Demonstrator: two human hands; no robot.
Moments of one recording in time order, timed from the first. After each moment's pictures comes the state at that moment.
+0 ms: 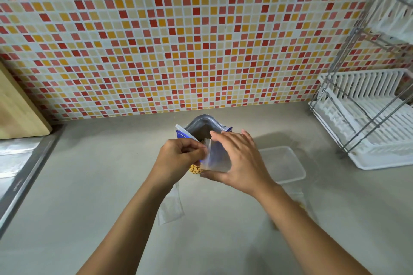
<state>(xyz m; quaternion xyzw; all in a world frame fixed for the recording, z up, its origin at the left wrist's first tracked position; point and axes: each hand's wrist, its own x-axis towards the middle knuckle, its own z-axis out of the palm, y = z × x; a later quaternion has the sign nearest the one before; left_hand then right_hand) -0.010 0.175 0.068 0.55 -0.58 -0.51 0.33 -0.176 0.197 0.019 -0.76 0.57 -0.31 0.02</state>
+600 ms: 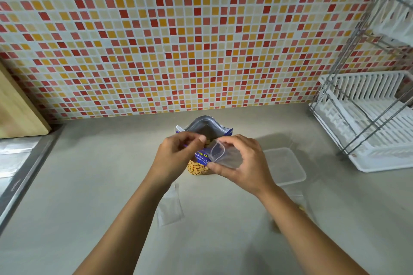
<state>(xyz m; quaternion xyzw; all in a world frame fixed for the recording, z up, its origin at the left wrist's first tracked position) -0.007 0.167 0.067 0.53 -0.59 -0.48 0.37 -0.180 0.197 0.021 -0.70 0.54 -0.45 0.11</state>
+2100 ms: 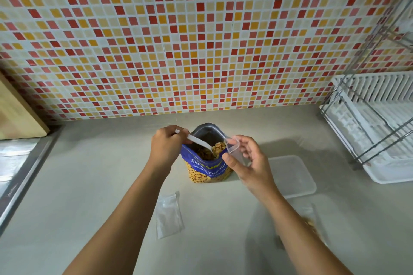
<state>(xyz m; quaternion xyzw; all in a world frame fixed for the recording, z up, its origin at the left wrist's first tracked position) -0.013 0.091 0.047 0.65 -0.51 -0.43 0.37 -0.192 0.167 -0.005 -0.51 0.55 -0.53 0.39</state>
